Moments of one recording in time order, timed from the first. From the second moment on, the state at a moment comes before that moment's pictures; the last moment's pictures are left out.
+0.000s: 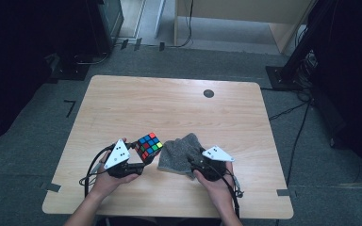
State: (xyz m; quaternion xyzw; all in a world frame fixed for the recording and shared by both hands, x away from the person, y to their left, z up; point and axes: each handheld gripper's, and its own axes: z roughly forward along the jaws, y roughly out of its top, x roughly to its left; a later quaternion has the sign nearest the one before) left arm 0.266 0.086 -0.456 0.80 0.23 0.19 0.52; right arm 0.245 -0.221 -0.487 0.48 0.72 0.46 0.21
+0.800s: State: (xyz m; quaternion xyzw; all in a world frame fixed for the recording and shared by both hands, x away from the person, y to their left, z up) left arm 0.264 0.083 -0.454 0.80 0.22 0.16 0.54; right arm 0.258 -0.189 -0.522 0.45 0.78 0.37 0.21
